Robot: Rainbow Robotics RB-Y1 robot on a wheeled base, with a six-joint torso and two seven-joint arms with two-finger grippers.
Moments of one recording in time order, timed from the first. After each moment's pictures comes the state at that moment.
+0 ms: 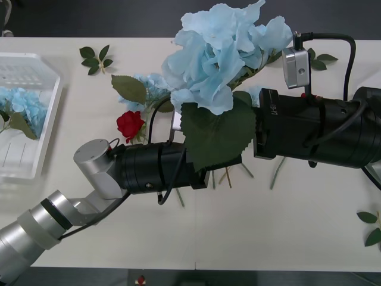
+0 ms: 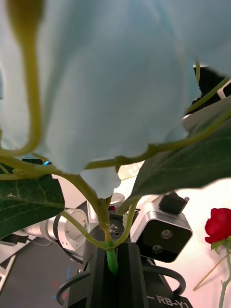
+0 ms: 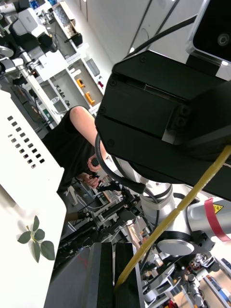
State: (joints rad) right arm -0.18 -0.67 0.16 -2.11 -1.97 0.89 2.27; left arm -0.39 0.47 -0.65 -1.54 2.48 0.92 -2.68
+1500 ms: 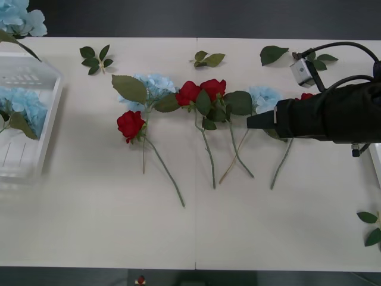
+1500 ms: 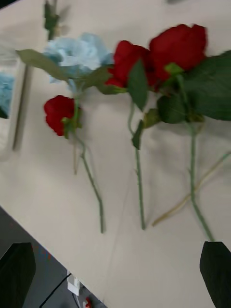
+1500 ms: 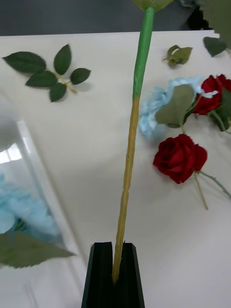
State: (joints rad) right arm -0.33 -0.90 0.16 -2.10 -1.27 1.17 1.12; left arm -0.39 1.36 -0.36 -1.07 2.40 1.03 -2.68
